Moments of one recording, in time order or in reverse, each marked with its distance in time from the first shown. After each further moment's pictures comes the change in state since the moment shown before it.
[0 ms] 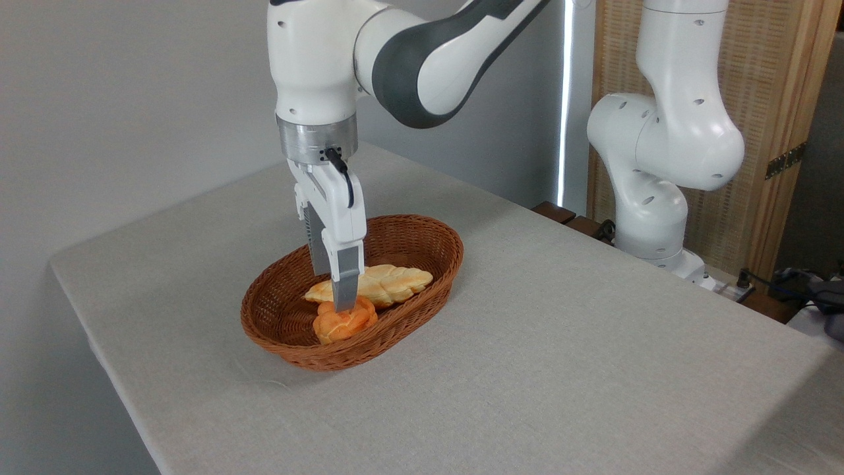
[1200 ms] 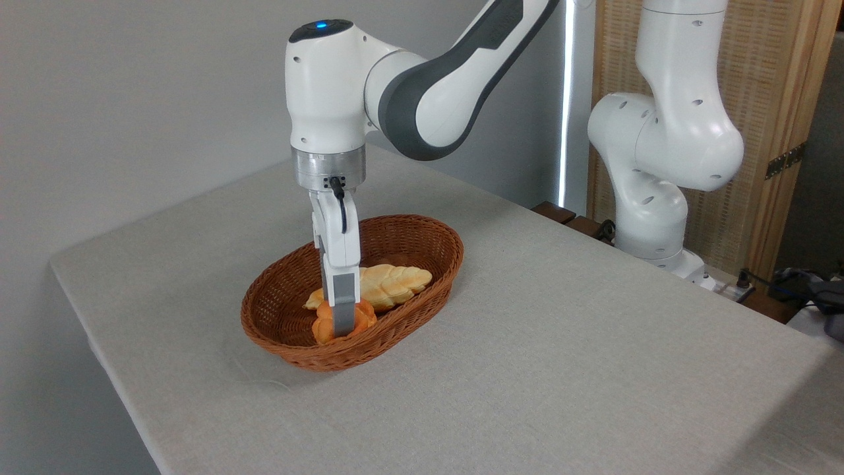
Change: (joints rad) arm -0.017 0.014 -0.011 -0.111 0.108 0.173 0.065
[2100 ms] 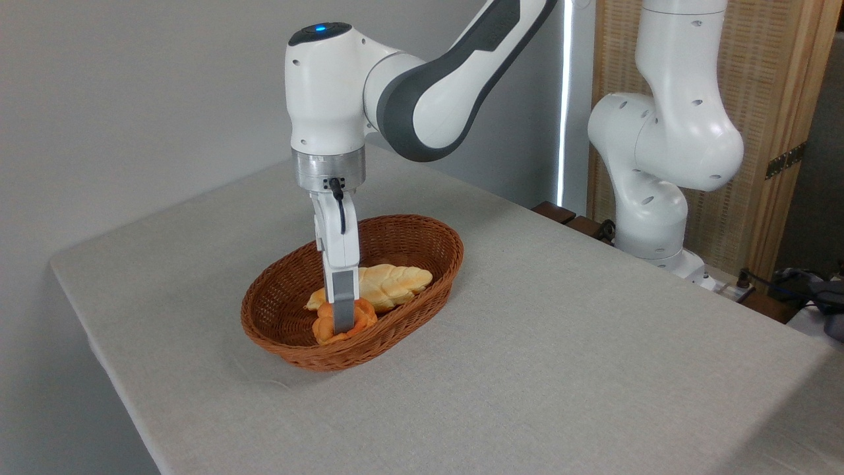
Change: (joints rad) arm -0.004 0.002 -0.007 -0.005 0.004 0.001 0.000
